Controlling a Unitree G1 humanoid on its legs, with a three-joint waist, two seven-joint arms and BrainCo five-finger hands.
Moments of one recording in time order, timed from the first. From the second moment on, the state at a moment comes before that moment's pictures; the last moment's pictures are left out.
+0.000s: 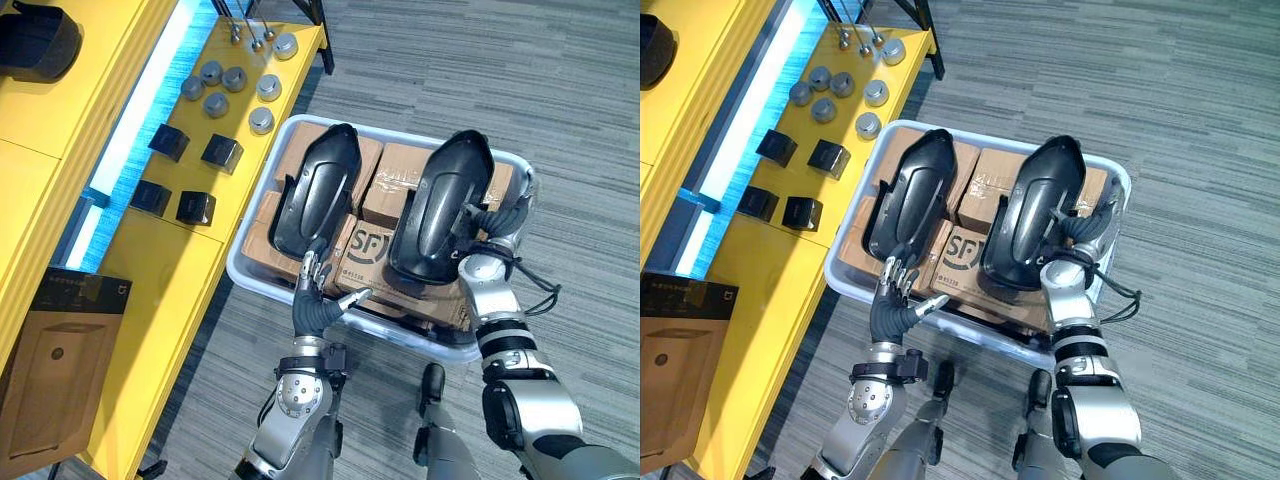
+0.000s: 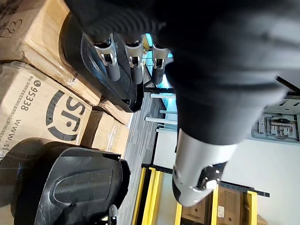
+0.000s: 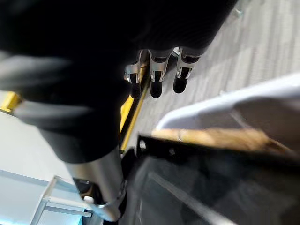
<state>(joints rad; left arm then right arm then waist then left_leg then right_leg) -0.21 0.04 -0.46 -0.09 -0.19 -0.22 0.47 -0.92 -0.23 -0.18 0.72 -0.17 0.03 -0.67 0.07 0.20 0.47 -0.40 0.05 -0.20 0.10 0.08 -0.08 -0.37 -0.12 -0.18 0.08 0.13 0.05</state>
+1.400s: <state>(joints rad) -0.23 0.10 -0.37 0.01 -0.41 -0.22 0.38 -0.73 -0.25 0.05 0.40 -0.40 0.09 -0.52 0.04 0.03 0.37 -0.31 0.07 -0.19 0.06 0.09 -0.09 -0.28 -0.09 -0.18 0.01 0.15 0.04</state>
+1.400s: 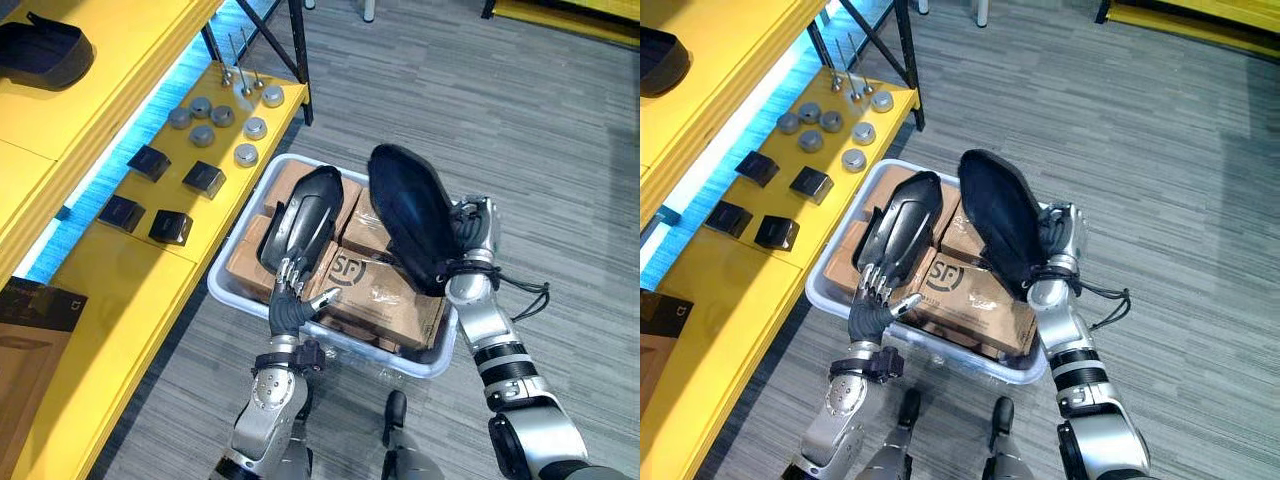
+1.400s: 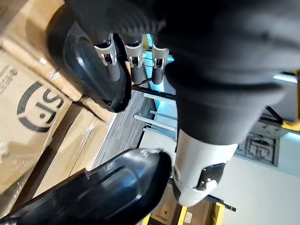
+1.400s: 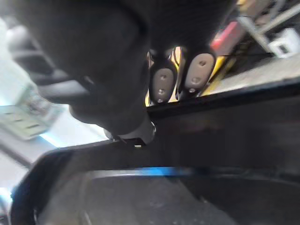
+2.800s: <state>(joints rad) -0.31 -0.06 -0.02 0.08 -0.50 -0.35 0.56 -0.35 -0.01 0.49 -0.07 -0.36 -0.20 -0.50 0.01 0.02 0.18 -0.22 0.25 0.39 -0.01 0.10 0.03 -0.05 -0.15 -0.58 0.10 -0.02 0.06</state>
